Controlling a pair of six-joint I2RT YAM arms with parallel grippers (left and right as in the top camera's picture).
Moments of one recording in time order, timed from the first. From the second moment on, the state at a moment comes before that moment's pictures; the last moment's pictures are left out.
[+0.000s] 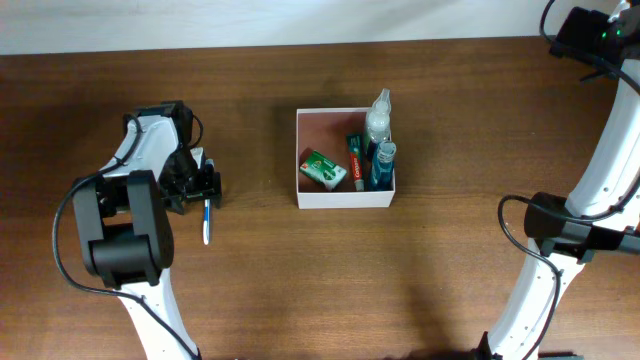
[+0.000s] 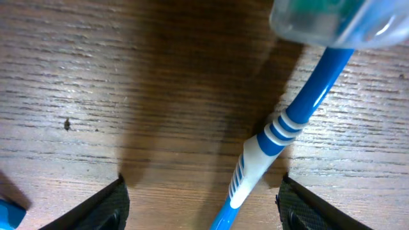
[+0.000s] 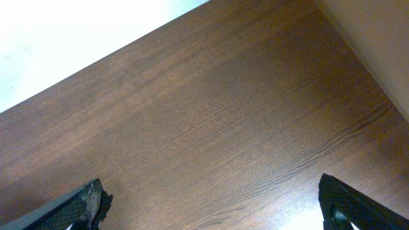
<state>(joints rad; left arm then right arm) 0.06 2.21 1.61 -1.21 0.01 -0.09 -0.29 2.32 3.07 -1.69 0.13 0.21</state>
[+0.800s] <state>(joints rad) 0.05 2.21 1.76 -1.34 0.01 -0.07 -0.29 2.32 3.07 -1.69 0.13 0.21</state>
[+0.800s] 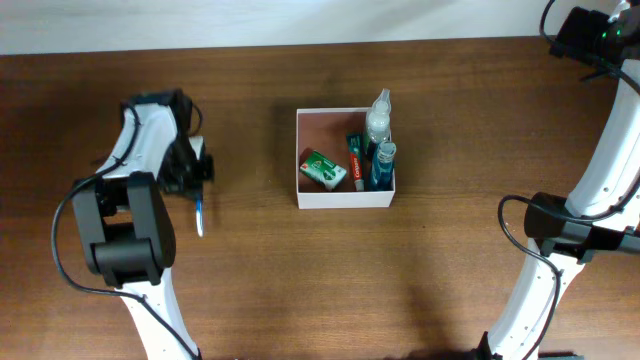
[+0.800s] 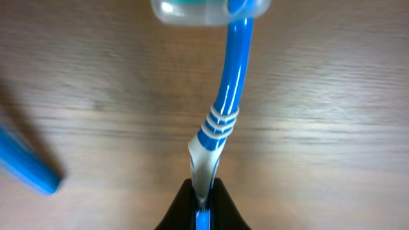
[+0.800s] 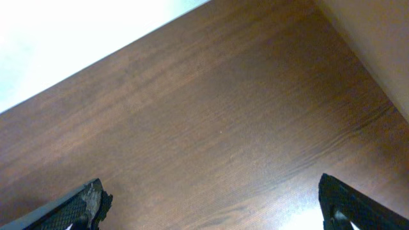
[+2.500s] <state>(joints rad) -0.53 2.21 2.06 -1.15 -0.01 -0.03 -0.29 2.32 3.07 -1.69 0.13 0.21</state>
